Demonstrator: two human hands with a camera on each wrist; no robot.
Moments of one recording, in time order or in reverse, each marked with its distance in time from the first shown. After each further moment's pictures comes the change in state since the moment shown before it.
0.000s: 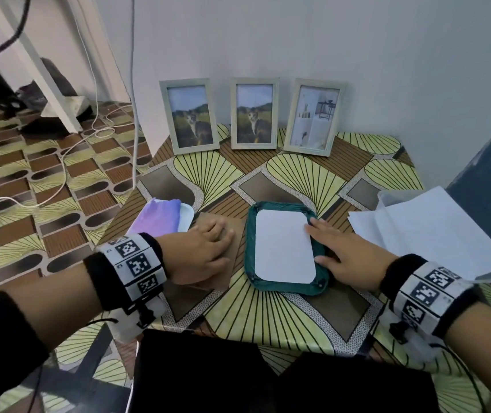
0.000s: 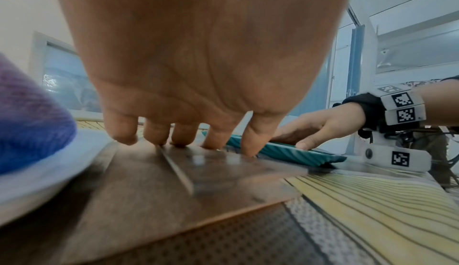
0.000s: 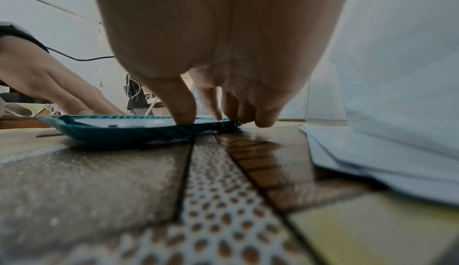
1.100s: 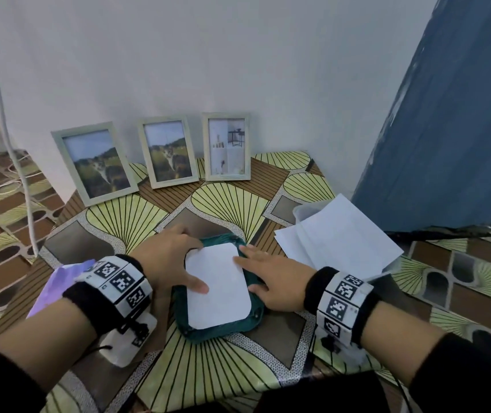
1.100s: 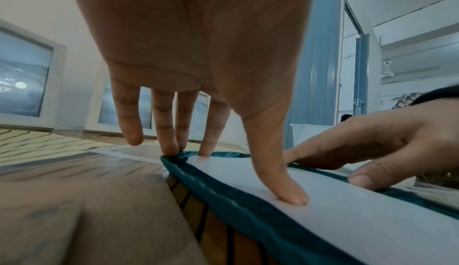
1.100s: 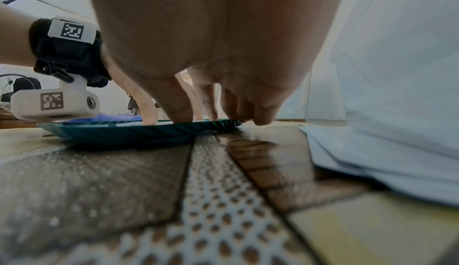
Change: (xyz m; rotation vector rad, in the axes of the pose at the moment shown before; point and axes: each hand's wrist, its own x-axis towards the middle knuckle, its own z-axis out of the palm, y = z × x) left_hand 0.078 0.020 -0.066 -0.203 0.250 0.017; right_hand -0.006 -0.009 -0.006 -0.001 -0.010 0.019
